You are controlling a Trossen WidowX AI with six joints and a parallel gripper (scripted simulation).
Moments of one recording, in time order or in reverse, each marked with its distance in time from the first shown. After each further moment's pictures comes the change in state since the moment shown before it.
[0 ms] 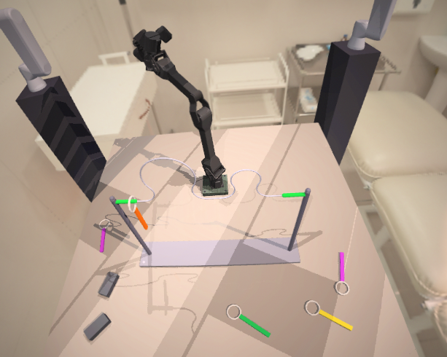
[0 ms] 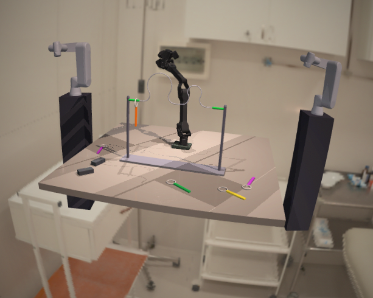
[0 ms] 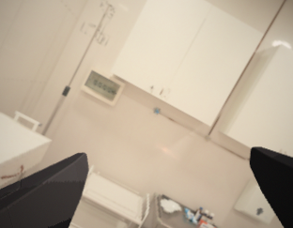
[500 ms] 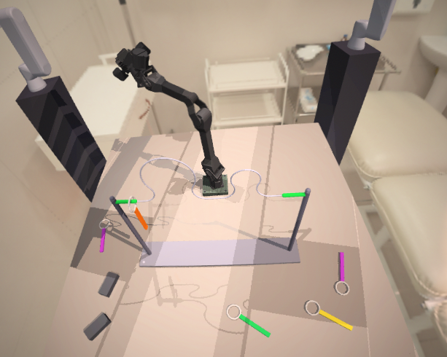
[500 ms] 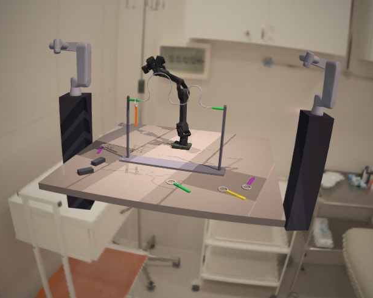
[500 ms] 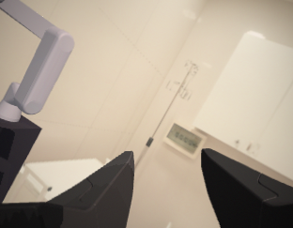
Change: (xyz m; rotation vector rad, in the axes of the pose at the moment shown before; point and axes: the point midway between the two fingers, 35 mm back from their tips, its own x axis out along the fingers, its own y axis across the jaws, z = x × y) arm -0.047 0.120 0.030 0.085 -0.253 0.346
